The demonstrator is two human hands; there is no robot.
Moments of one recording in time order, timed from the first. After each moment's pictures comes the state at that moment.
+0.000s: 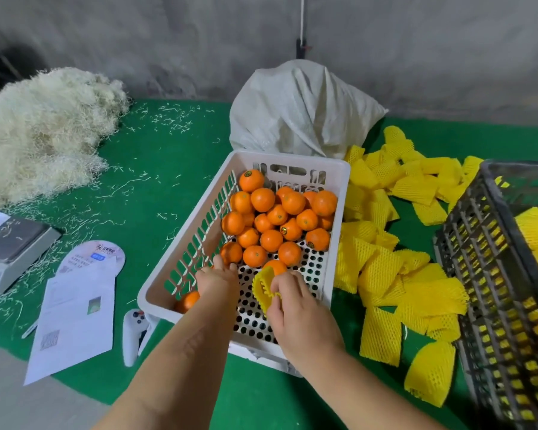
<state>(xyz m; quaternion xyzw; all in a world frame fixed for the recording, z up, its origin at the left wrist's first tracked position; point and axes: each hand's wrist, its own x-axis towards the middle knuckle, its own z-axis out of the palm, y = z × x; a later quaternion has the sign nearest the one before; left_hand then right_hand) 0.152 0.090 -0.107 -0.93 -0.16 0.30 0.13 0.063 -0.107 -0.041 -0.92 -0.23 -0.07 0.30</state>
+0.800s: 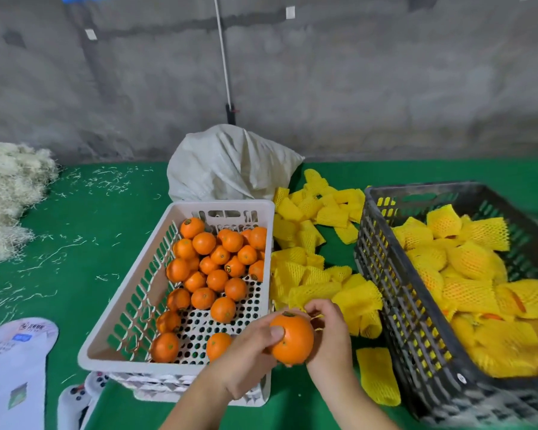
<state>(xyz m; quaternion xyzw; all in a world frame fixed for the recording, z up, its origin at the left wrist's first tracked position) 0.044 -0.053 -0.023 -0.55 0.06 0.30 -0.77 0.027 -0.203 -0.038 -0.80 0.15 -0.09 0.57</state>
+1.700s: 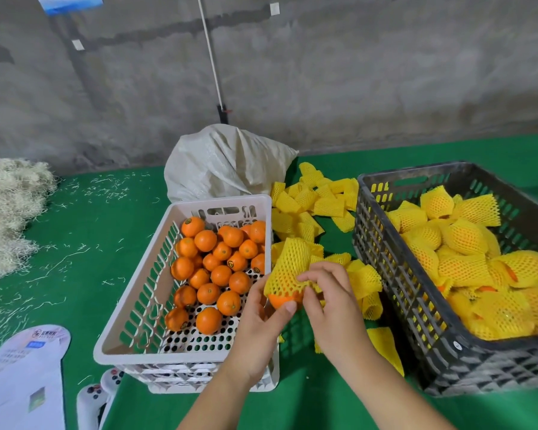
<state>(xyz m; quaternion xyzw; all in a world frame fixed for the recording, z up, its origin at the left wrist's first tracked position) 0.036 -0.067 -0.032 -0.61 0.06 0.10 -0.79 0.017 -0.218 0.003 -0.85 -0.02 -0.22 0.48</state>
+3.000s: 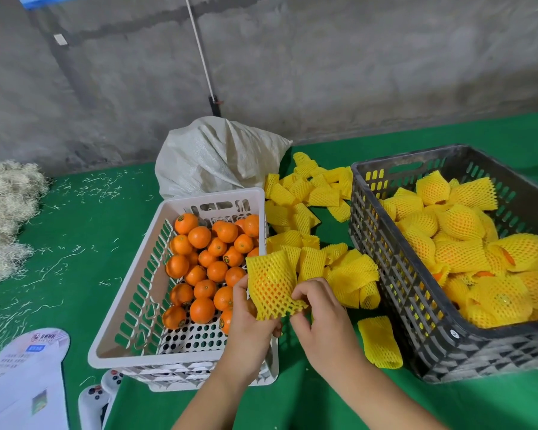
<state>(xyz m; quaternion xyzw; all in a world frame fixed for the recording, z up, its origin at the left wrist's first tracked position) 0.037 -0.062 -0.045 -0.66 0.04 0.04 -0.75 0.004 -0.213 -0.021 -0.86 -0.06 -0.19 0.46</state>
